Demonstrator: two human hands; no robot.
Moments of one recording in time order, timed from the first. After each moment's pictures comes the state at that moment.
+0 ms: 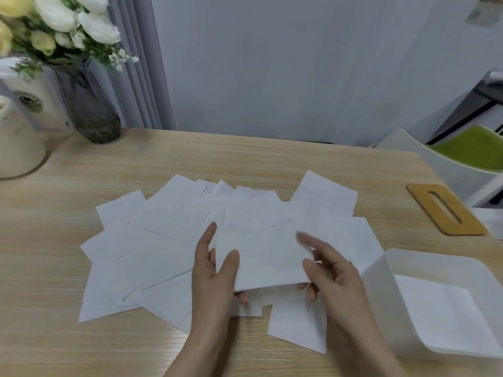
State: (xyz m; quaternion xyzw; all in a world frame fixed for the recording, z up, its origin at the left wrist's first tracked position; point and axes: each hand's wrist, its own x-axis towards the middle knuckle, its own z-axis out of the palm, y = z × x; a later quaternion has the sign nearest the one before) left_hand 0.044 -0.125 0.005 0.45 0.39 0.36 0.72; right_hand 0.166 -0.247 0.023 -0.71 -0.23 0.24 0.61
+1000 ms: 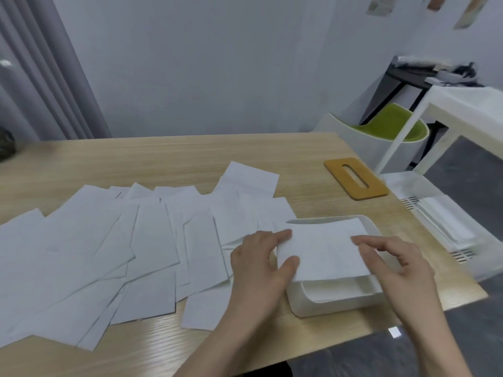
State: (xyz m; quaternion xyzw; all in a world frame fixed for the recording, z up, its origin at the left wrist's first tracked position) left_hand 0.151 -0.250 0.023 0.80 0.21 0.18 0.53; right_hand 0.234 -0.416 0.065 -0.87 -0.15 -0.05 0.48
